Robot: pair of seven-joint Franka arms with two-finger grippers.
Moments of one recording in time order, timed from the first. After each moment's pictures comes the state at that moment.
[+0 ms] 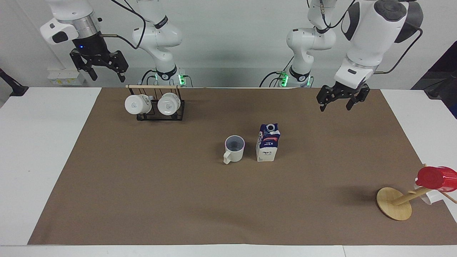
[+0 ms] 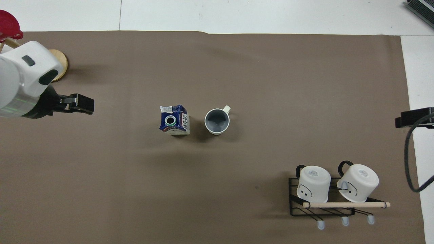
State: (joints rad) left arm -0.07 -0.02 -0.11 -1.65 0.00 1.65 -0.15; right arm 0.10 -0.11 -0.13 -1.59 -0.02 1.51 0.05
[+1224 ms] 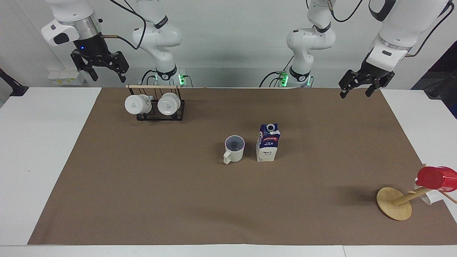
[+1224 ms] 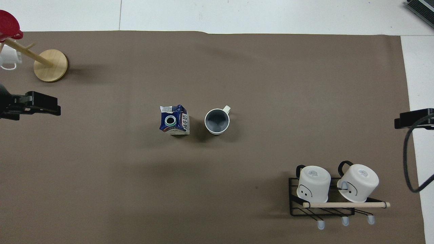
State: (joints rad) left arm -0.02 -0.04 -0.07 -1.57 -0.04 1.56 -0.14; right arm 0.10 -0.11 -0.13 -1.60 -0.02 1.51 0.05
